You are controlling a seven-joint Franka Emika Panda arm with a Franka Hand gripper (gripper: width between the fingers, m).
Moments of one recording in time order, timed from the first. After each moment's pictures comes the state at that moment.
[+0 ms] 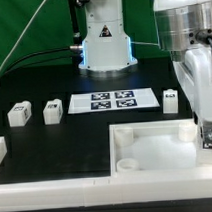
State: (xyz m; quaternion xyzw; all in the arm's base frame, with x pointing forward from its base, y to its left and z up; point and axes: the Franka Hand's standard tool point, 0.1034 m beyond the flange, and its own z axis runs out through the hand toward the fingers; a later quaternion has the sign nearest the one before) arm 0.620 0.112 0.072 -0.68 0.73 0.01 0.08
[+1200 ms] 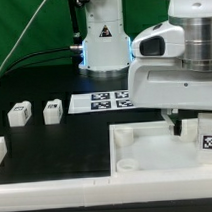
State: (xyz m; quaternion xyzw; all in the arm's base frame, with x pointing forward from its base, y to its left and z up) arm 0.621 0.113 0.064 -0.99 0.16 0.02 0.02
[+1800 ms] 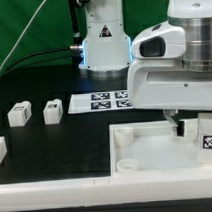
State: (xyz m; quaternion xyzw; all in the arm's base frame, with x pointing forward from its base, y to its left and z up) arm 0.621 0.113 0.064 -0.99 0.17 0.02 0.02
